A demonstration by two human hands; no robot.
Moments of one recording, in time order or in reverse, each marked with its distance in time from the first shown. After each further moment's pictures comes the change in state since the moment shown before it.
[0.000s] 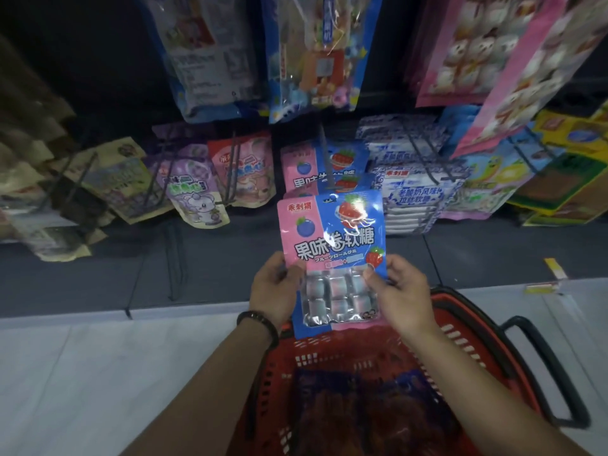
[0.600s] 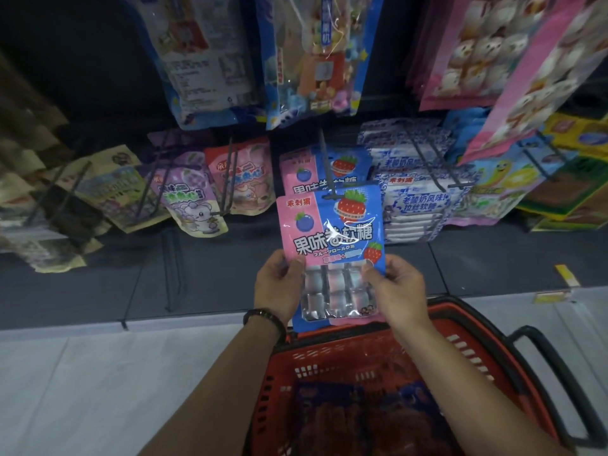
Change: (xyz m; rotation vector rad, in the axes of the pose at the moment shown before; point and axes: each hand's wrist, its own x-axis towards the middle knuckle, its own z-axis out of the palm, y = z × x) left_hand 0.031 0.003 0.014 -0.024 0.073 -0.014; right_hand 0.031 0.003 0.018 0.060 0.111 0.080
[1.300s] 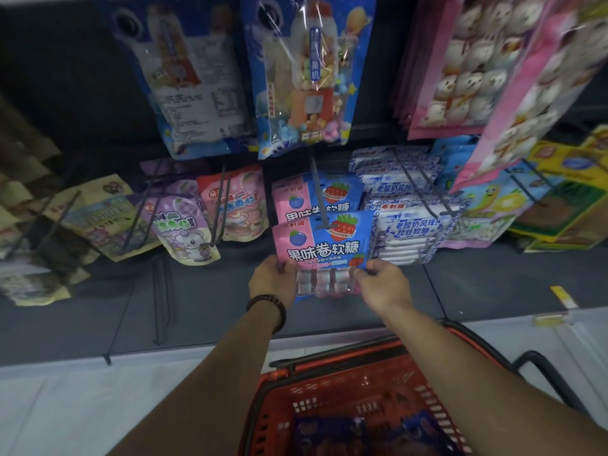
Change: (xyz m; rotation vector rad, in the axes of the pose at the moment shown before) left_hand 0.072 0.013 0.016 0.472 0.079 -0.027; right_hand 0.066 -0.021 0.018 -0.439 0.000 0.139
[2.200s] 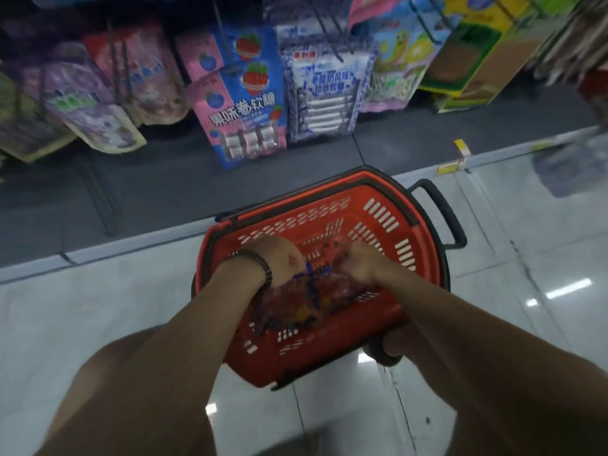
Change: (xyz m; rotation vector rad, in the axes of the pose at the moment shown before) left_hand -0.210 -0.031 0.008 0.870 -0.865 0.376; right_hand -0.182 0.136 -0.086 -0.571 -0.575 0.036
